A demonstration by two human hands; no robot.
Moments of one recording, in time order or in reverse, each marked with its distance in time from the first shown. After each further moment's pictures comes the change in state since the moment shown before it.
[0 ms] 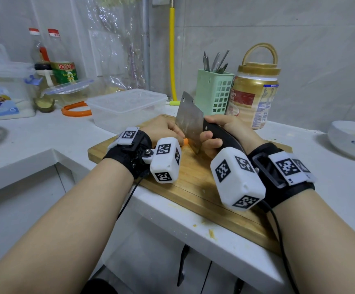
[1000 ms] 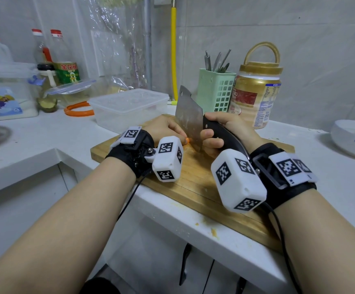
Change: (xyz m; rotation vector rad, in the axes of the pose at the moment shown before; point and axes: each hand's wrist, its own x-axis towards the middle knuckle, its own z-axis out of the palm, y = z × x) left_hand -0.001 -0.004 0.001 -0.060 -0.005 0.040; right_hand -0.003 0.004 0.007 0.003 -0.022 -0.076
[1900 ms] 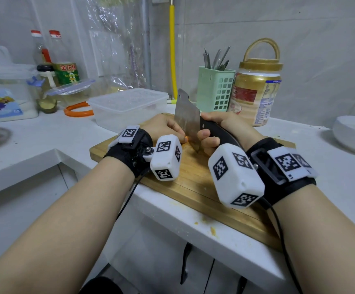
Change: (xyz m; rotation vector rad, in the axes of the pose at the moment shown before) left_hand 0.003 -0.001 -0.001 0.025 0.011 -0.009; right_hand 0.000 -0.002 0.001 -0.036 0.040 0.063
